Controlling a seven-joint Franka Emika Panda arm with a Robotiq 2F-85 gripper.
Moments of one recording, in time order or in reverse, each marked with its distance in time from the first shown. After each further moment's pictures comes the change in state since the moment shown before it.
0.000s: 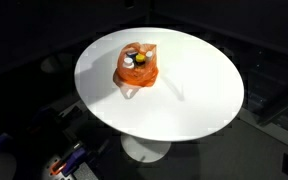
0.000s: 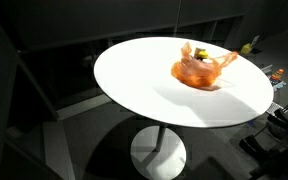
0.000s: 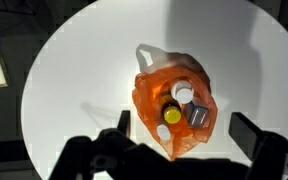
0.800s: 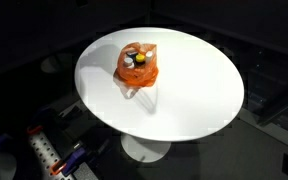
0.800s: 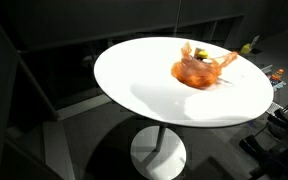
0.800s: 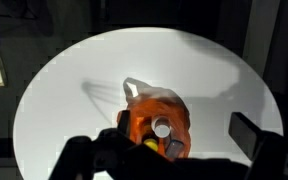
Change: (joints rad) arm 0.039 -0.327 0.054 -0.255 0.000 -0.069 0.017
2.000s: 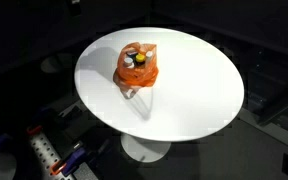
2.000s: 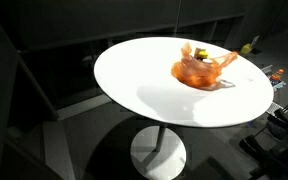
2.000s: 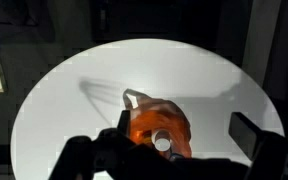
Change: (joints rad) arm 0.000 -0.047 0.000 -0.069 0.000 0.000 -0.001
